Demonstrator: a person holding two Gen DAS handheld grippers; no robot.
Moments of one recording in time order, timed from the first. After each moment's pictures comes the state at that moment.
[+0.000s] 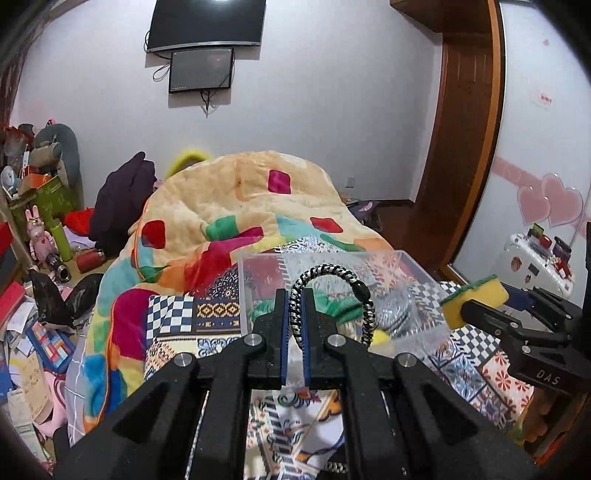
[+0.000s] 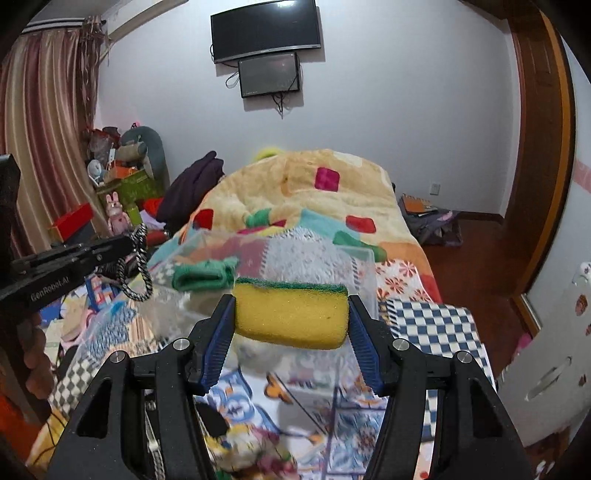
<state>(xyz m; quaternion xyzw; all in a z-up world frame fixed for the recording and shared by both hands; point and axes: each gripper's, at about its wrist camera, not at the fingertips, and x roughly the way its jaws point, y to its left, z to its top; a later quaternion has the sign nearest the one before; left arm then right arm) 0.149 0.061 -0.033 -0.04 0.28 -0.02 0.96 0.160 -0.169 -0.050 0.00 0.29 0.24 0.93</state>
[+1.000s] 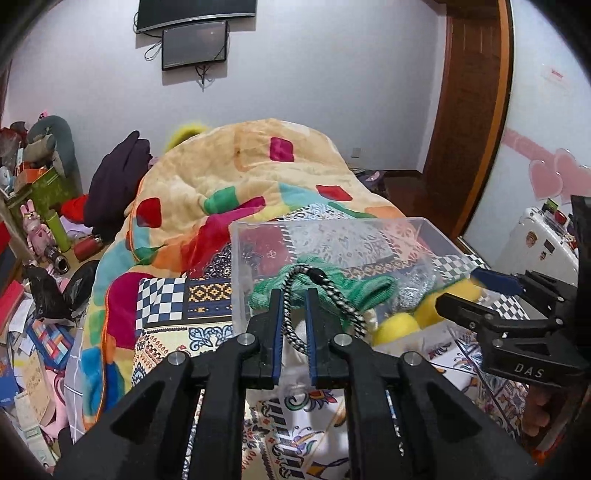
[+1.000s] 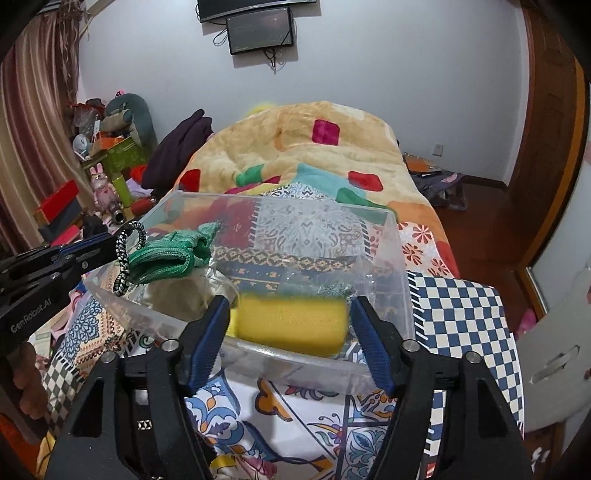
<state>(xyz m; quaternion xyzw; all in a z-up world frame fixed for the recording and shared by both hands) 0.178 0.053 -0.065 -0.02 0.34 -0.02 0.94 0.192 -0.148 -0.082 -0.02 0.37 0.23 0.90</state>
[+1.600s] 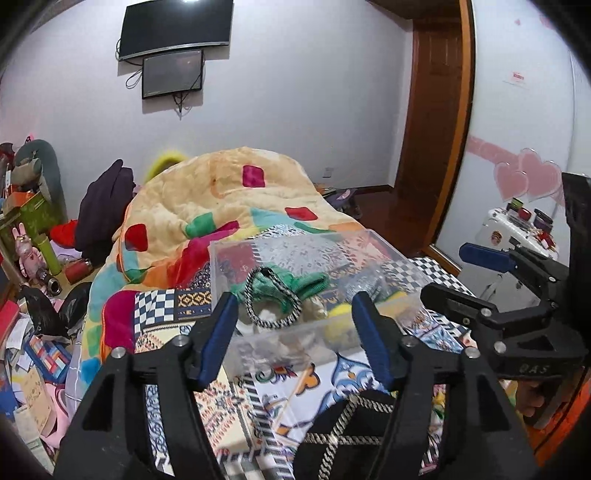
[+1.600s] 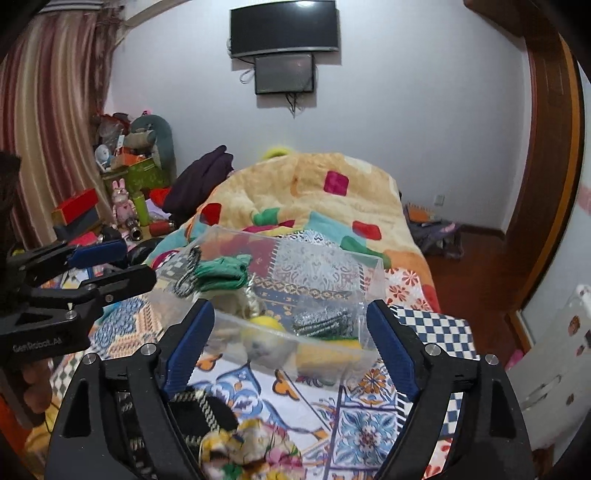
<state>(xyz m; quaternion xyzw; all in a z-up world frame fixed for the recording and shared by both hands) 0.117 0.033 -0.031 -0.01 0.30 -0.07 0.95 0.132 -0.160 -0.040 -0.05 0.28 0.25 0.92</state>
